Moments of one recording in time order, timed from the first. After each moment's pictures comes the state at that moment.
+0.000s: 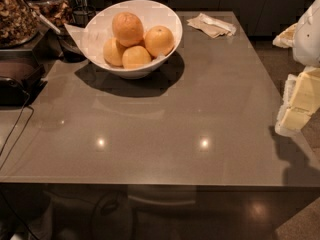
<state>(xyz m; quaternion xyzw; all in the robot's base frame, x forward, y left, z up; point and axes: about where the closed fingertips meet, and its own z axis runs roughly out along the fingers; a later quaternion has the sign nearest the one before) 0.438 -0.217 0.976 -0.60 0.78 -0.03 0.16</state>
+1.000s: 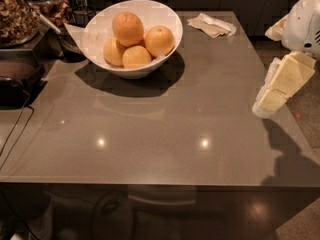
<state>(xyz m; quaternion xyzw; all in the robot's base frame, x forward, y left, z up) 0.464 -0.197 0.985 -0.56 0.80 0.02 0.22</state>
